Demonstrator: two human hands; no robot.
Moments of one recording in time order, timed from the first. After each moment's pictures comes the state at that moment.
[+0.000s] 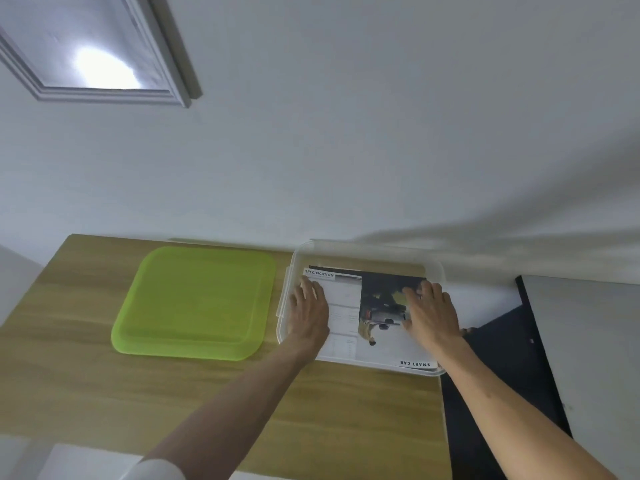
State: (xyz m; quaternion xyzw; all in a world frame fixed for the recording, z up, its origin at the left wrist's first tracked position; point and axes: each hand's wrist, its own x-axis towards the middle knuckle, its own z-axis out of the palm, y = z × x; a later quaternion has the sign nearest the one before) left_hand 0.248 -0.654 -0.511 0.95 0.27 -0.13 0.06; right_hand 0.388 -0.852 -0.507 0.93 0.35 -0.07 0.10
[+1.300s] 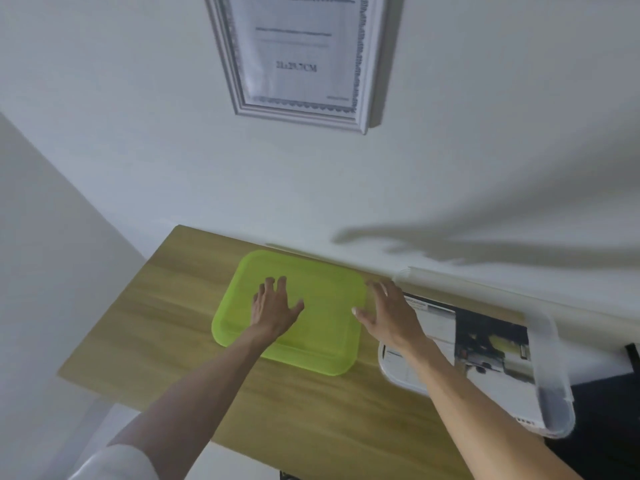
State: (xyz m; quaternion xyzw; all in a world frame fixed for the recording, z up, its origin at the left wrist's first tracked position) left_hand 0.096 -0.424 -0.487 0.88 0.44 -0.01 0.19; right_hand 0.259 -0.617 -0.464 0.87 0.44 -0.15 -0.16
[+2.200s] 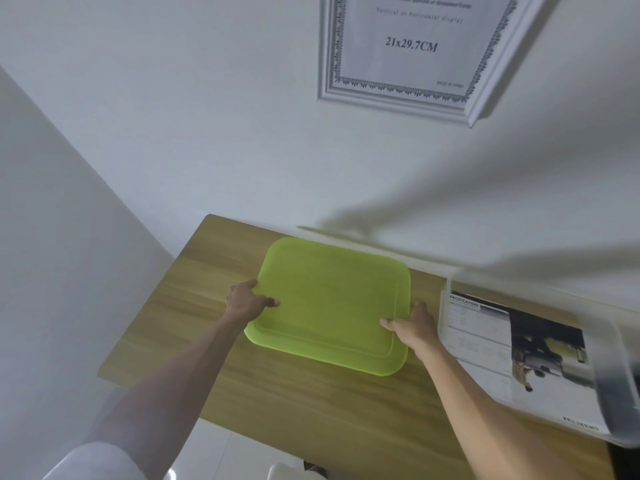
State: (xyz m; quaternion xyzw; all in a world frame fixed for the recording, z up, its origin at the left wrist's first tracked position) left_hand -0.011 -0.265 -0.534 0.66 0.59 -0.02 0.47; right_hand 0.210 -0.542 -0.521 0.89 0.03 -0.34 -0.30
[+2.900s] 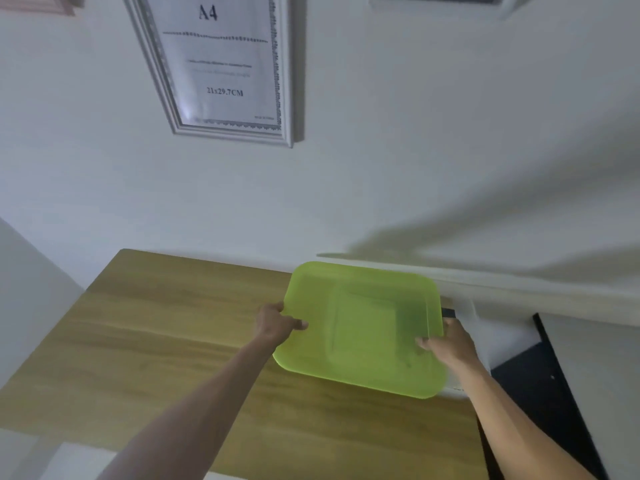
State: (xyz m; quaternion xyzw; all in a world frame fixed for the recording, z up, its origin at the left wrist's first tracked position) left_hand 0.134 -0.516 -0.454 0.70 0.48 0.00 0.53; right_hand 0.325 -0.808 -0.470 0.91 -0.01 -0.25 -0.34
